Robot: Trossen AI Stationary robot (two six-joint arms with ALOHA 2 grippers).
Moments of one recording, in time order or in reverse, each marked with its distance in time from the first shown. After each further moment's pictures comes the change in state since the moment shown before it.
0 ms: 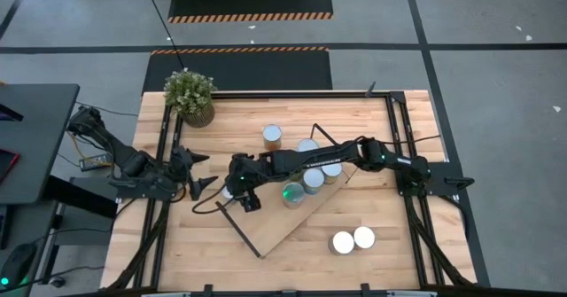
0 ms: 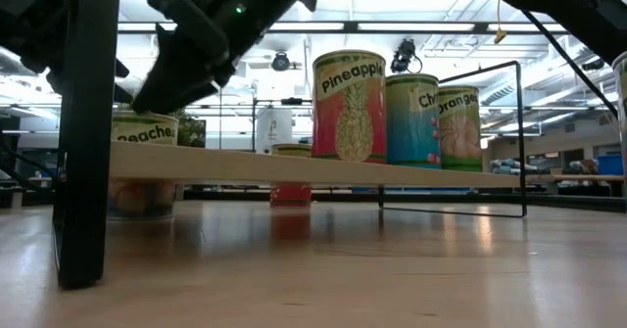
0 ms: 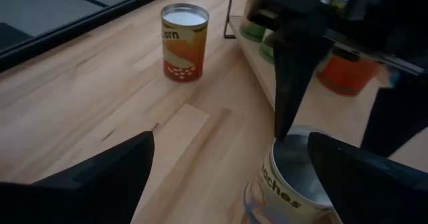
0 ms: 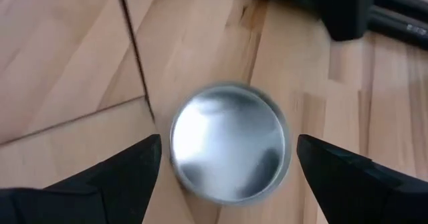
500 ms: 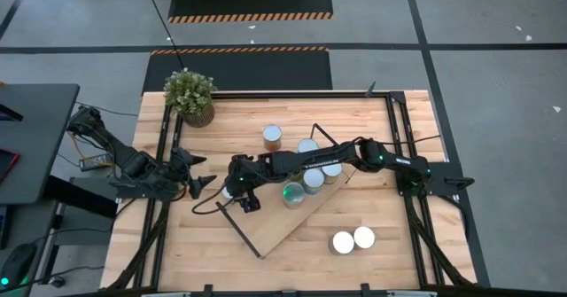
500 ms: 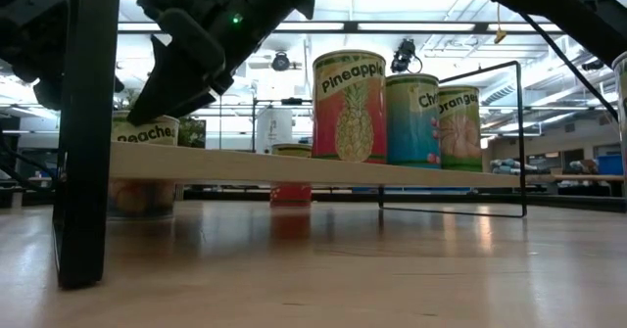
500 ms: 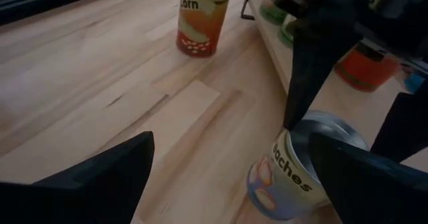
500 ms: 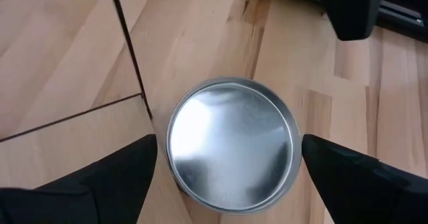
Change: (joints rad) left arm 0.000 0.015 -0.001 -0.103 0.032 -0.203; right arm -0.001 0.022 0.001 0.013 -0.002 0.000
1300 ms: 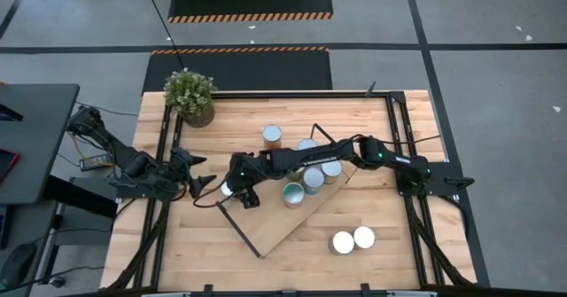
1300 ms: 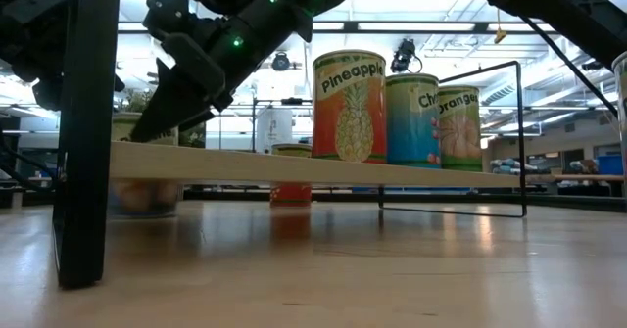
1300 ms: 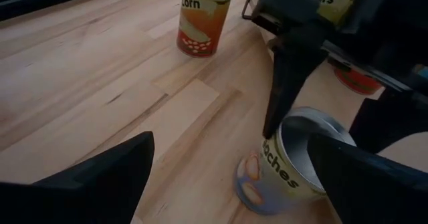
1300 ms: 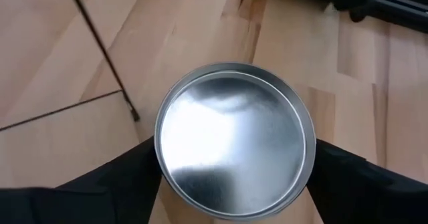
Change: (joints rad) left arm 0.000 0.000 0.000 0.000 0.000 -0.018; right arm -0.034 -0.001 -0.072 0.099 -0.052 -0.005
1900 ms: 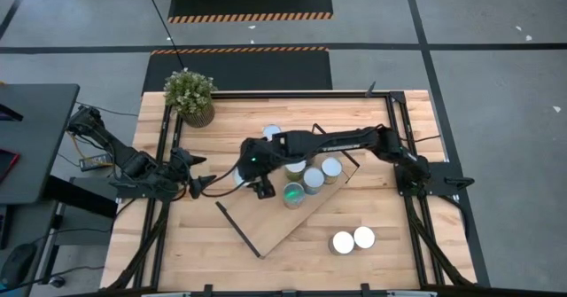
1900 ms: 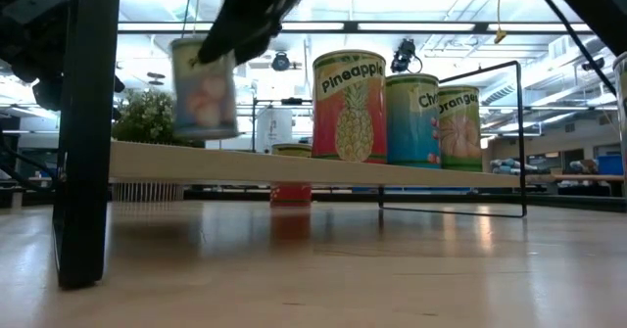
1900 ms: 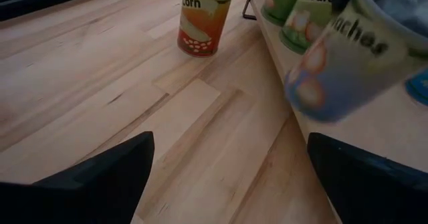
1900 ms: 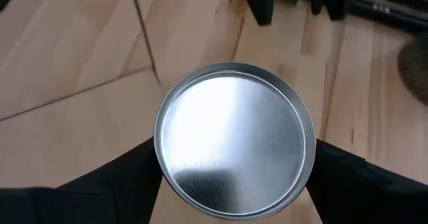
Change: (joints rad) left arm 0.000 0.000 0.000 -0.004 0.000 -0.001; right arm -0.007 -0.213 0.002 -0.311 0.003 0.009
